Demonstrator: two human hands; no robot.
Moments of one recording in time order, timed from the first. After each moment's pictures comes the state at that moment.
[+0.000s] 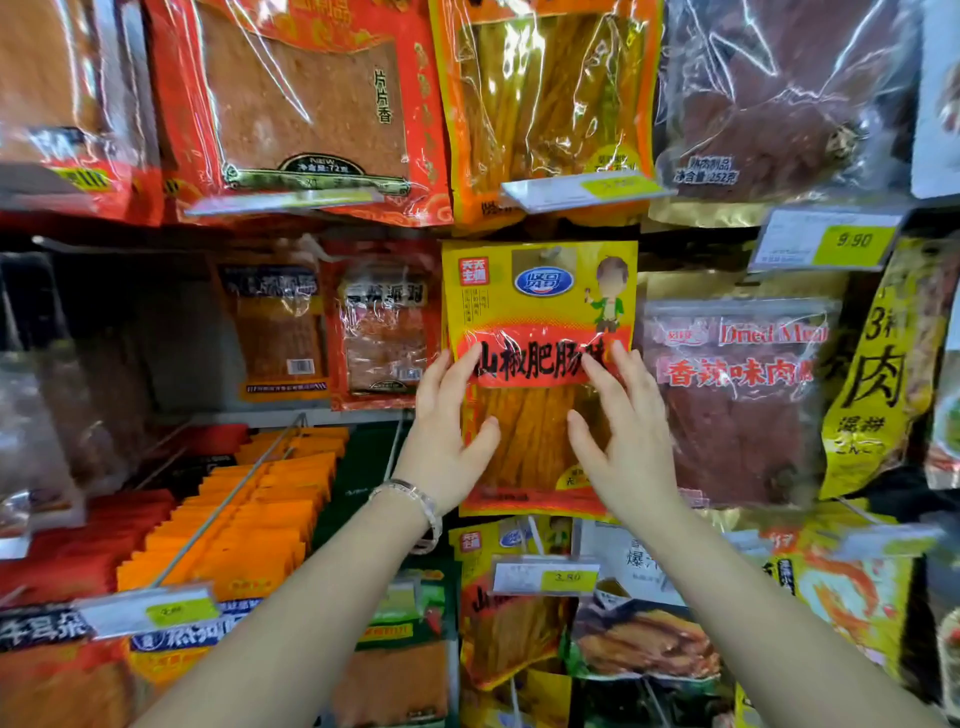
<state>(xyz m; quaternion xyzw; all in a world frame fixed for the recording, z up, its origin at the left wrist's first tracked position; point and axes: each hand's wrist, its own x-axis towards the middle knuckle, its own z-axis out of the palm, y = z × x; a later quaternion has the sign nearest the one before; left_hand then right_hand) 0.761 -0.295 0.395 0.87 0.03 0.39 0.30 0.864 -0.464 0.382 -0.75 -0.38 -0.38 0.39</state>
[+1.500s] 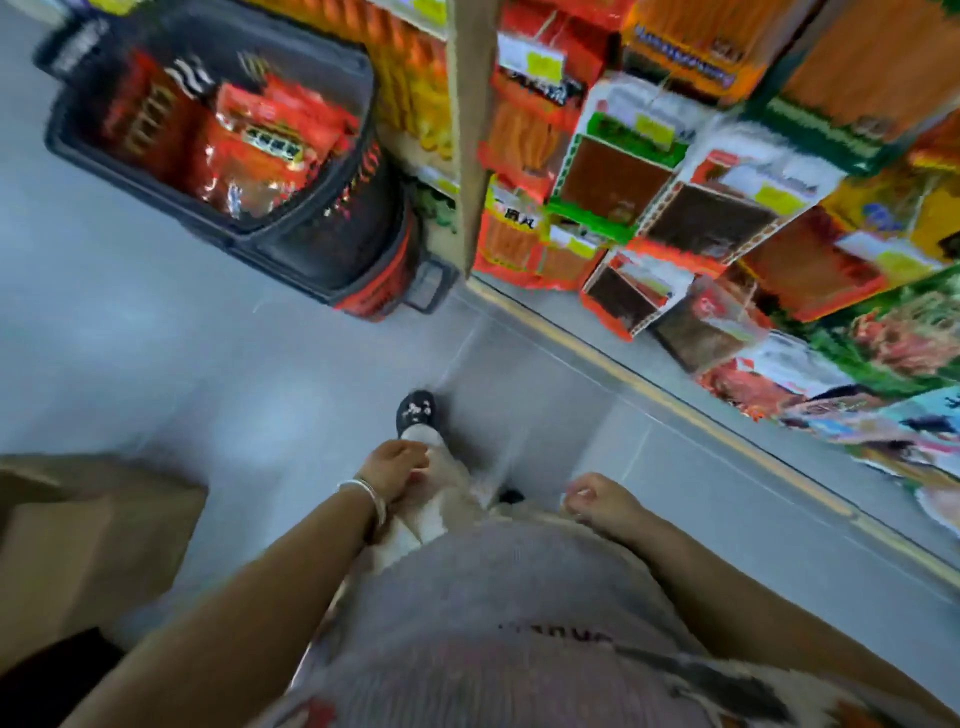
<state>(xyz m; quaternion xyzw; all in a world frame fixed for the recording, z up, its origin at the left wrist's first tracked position) 0.169 -0.435 -0.003 0.37 0.69 0.02 0.62 0.410 -0.558 -0.009 -0.78 -0.29 0.56 0.02</state>
